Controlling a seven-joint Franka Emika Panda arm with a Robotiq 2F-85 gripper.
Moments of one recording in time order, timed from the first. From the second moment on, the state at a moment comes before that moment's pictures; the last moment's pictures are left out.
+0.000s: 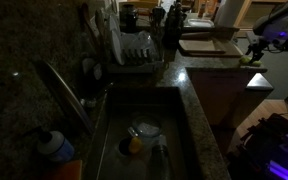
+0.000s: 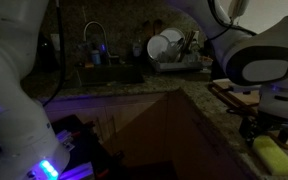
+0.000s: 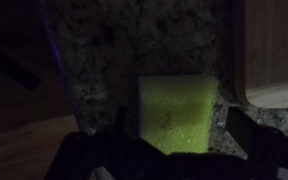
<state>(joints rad) -0.46 0.58 -0.35 -1.84 0.36 2.56 1.33</state>
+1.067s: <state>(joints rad) -0.44 0.61 -0.36 -1.83 0.36 2.55 1.37</state>
